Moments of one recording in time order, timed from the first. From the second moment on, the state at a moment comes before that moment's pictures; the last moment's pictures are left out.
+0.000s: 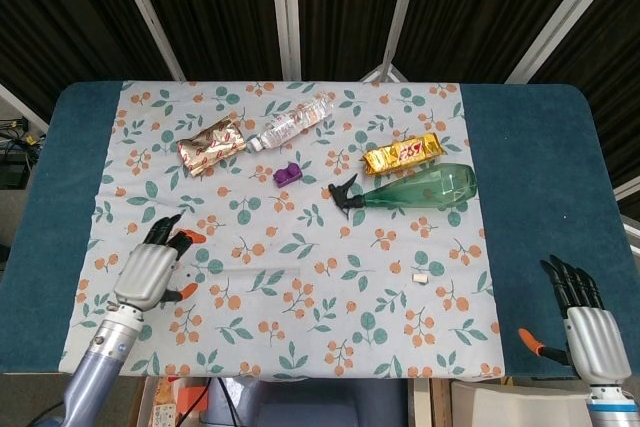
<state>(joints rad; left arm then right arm) -0.35 -1.41 -0.15 -1.90 1.25 1.17 0.53 -0.01 -1.11 -0.01 -1.71 -1.59 1.53 0.10</state>
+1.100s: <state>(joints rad) -0.60 -1.90 -0.27 -1.70 0.77 1.35 0.93 -0.01 -1.09 -0.01 -1.72 -1.57 1.52 0.13</state>
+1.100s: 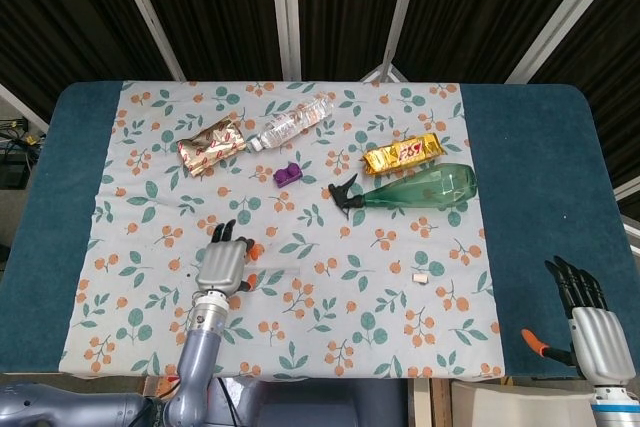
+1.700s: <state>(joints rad) -0.63 -1.95 -0.28 -1.66 0.71 1.39 0.95 -0.01 -1.09 -0.01 -1.72 -1.57 1.51 0.14</state>
